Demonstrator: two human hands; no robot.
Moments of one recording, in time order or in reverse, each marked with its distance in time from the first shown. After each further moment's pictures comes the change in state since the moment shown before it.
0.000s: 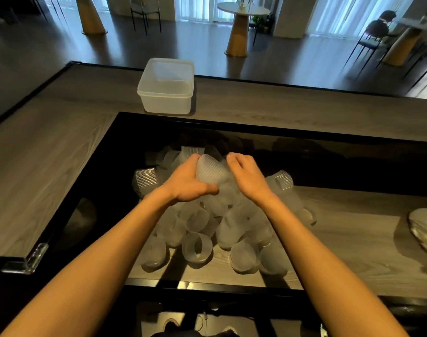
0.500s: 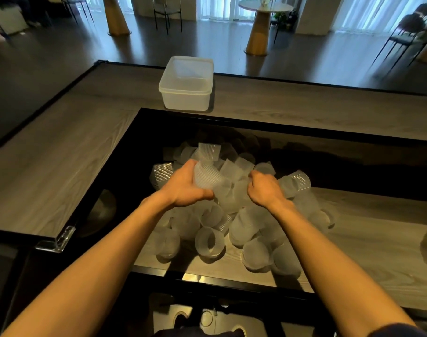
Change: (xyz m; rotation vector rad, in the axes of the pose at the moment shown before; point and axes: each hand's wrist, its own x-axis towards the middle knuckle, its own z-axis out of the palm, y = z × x) left_hand -0.027 -0.035 -0.007 0.104 0.072 -0.115; right_hand 0.004 0.040 0.012 -0.669 -0.118 0.088
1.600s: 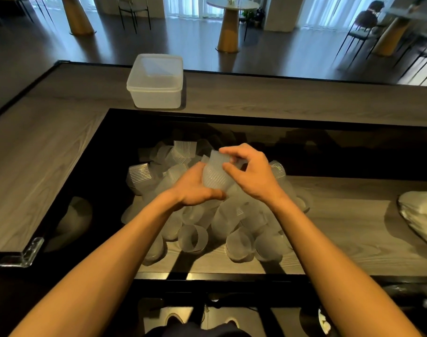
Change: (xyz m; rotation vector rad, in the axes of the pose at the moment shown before) left_hand 0.008 0.039 0.041 -0.134 -0.231 0.166; right_hand -0.060 -0.012 -0.059 0.614 0.341 -0.378
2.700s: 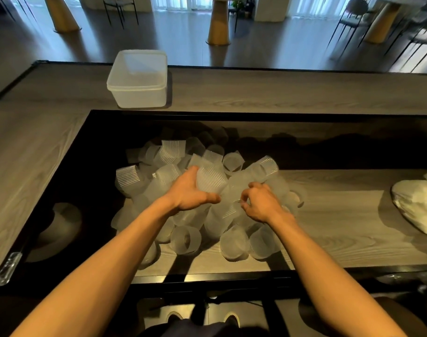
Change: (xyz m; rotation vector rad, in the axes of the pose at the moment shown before) left_hand 0.014 -0.011 0.019 0.042 0.027 -0.088; right_hand -0.047 0.095 0.002 -0.644 -0.423 0.459
